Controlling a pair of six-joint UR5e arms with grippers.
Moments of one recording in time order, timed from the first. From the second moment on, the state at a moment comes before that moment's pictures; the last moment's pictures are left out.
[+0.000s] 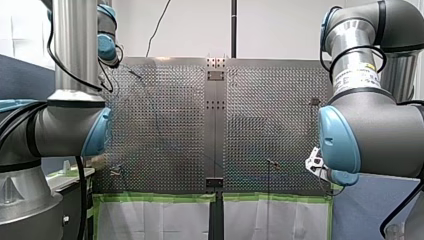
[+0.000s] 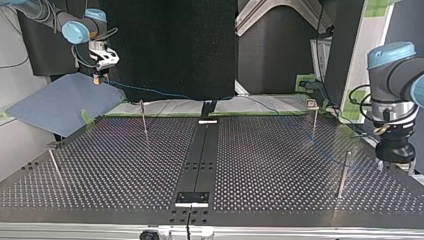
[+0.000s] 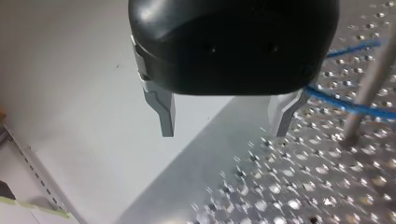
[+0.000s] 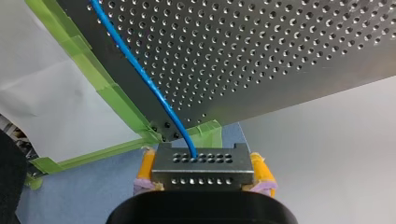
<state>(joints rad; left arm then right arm) 0.28 -1.50 -1.67 -3.10 -1.60 -2.36 1.53 -0.79 1.99 -0.97 1.38 1.96</state>
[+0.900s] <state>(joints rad) 0.24 -1.65 -1.43 -3.23 -1.60 -2.33 1.53 -0.79 1.99 -0.97 1.38 1.96</state>
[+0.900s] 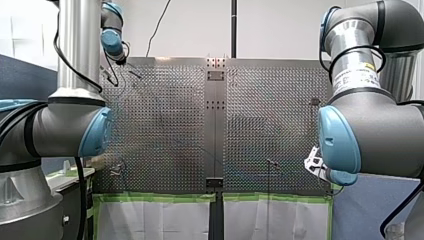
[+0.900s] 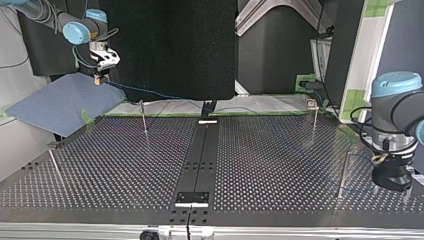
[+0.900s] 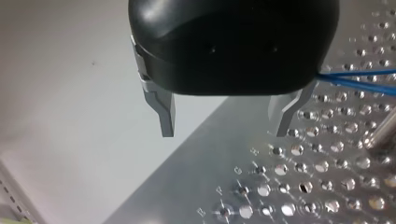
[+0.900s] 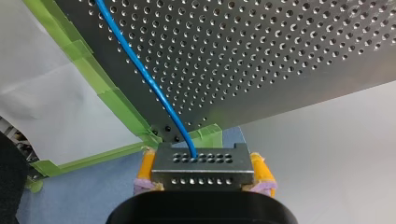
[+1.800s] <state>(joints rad) 0.24 -1.73 -1.36 -3.19 -1.60 -2.33 1.54 -0.79 1.98 -0.97 1.38 1.96</state>
